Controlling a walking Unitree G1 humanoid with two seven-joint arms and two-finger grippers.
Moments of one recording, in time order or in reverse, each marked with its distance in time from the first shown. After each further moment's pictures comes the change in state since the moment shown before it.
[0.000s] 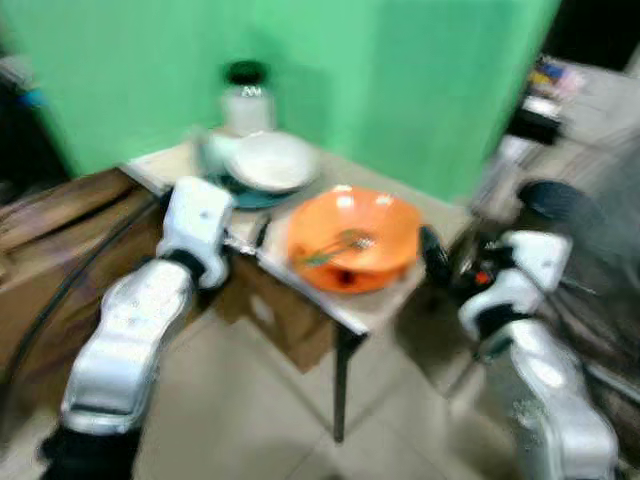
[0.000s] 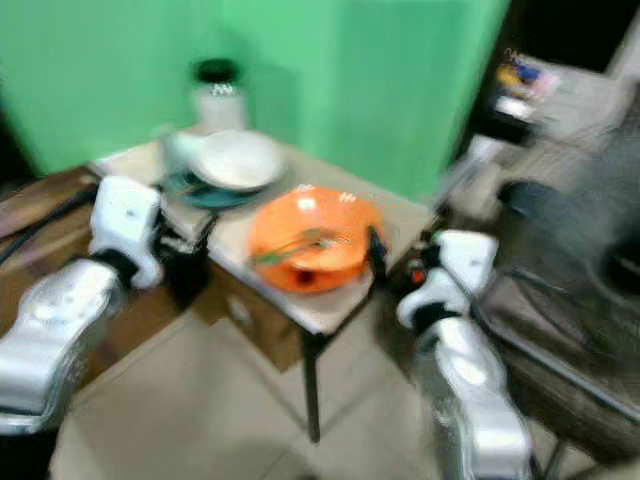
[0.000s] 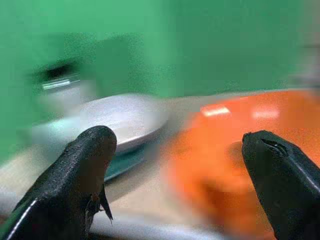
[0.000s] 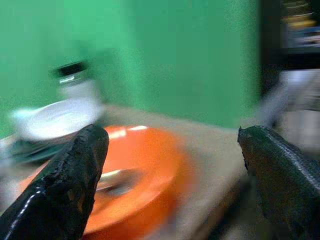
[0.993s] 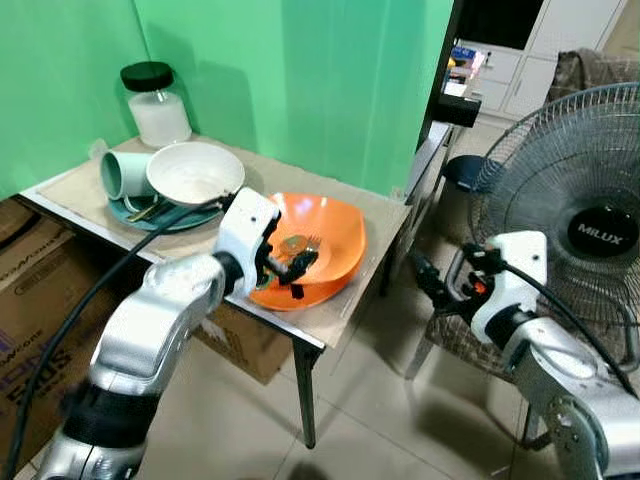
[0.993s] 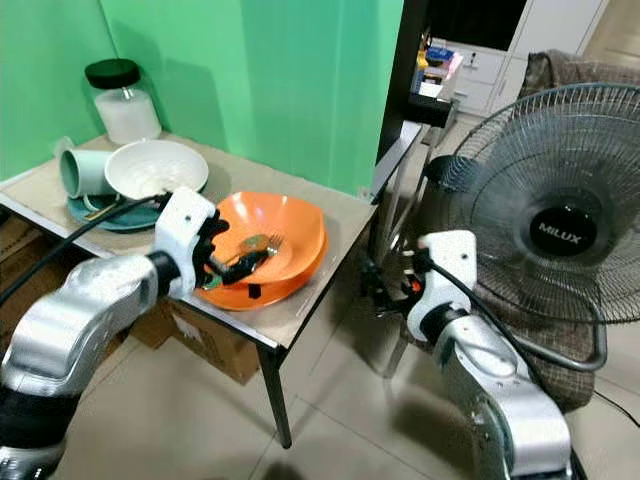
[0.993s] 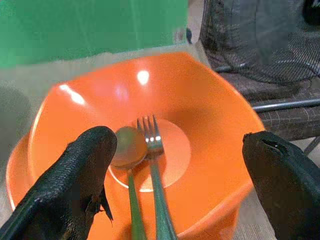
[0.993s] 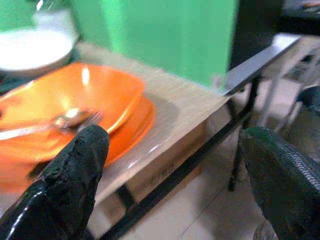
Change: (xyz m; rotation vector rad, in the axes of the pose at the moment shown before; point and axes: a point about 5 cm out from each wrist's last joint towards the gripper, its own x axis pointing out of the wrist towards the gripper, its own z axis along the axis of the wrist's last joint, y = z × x) left arm 0.025 -0.007 -0.014 -0.119 0.278 -0.236; right arm -0.003 0.001 -0.001 -0.164 0.272 0.236
